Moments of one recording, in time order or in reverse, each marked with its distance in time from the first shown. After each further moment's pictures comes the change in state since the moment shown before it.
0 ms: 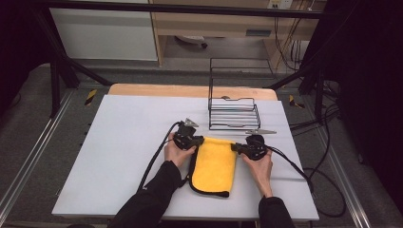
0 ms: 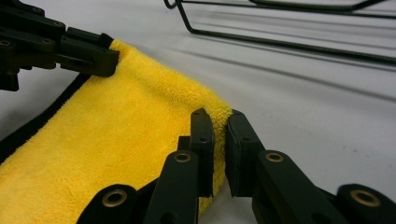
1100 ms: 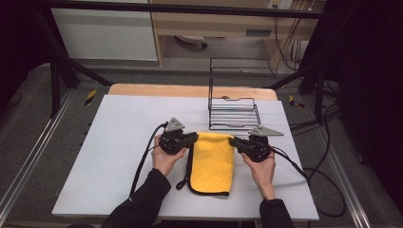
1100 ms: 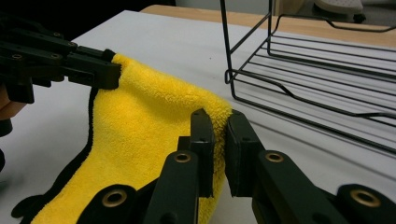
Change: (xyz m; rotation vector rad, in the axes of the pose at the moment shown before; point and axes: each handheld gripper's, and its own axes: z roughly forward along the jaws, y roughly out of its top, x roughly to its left) left arm -0.016 -0.006 -0.068 -0.223 -0.013 0.023; right arm 0.037 0.017 -0.043 -0.187 0.052 -0.137
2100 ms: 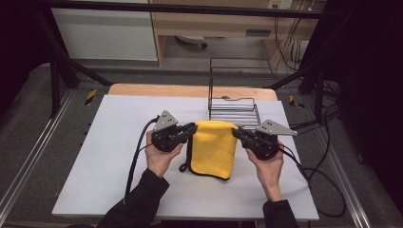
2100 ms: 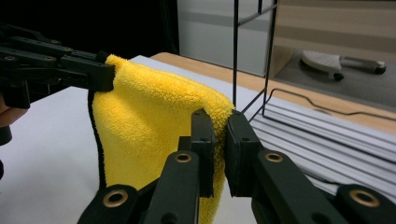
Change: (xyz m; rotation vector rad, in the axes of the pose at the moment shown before) left arm -0.026 0.037 -0.051 -0.180 0.007 0.059; right arm 0.027 0.040 -0.044 -0.156 -0.023 -0.118
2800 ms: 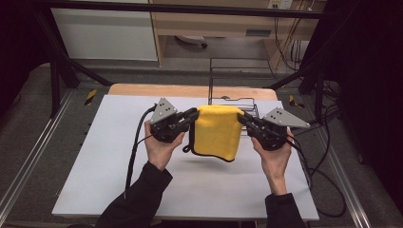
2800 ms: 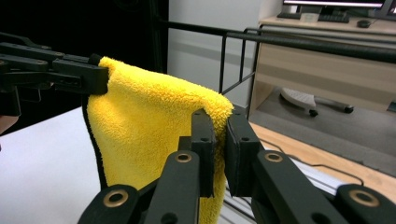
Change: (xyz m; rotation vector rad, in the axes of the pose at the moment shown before) left arm -0.011 0.043 -0.012 -0.124 0.032 0.046; right arm 0.005 0.045 -0.019 -0.111 -0.055 -0.079
